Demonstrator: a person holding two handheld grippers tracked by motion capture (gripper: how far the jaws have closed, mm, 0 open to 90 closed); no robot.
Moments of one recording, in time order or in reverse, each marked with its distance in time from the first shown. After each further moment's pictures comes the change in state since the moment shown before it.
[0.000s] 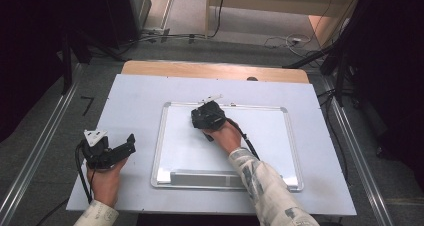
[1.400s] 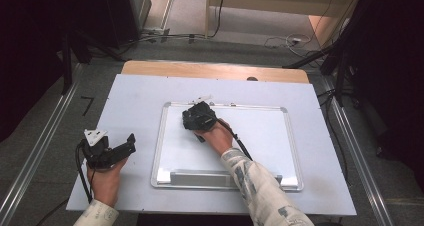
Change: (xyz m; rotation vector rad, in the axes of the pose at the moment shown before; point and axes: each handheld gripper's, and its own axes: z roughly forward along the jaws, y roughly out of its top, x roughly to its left) left arm 0.000 0.001 0.000 0.000 -0.002 -0.002; right arm 0.028 0.010 0.010 -0.002 0.029 -0.020
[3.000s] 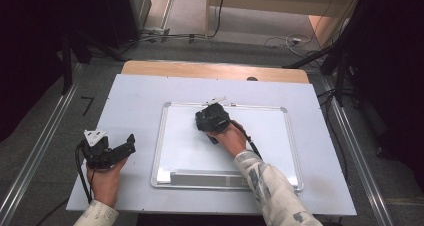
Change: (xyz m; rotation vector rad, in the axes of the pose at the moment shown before) left arm 0.000 -0.001 0.000 0.002 0.005 0.001; right arm -0.030 -0.018 -0.019 0.026 -0.040 0.015
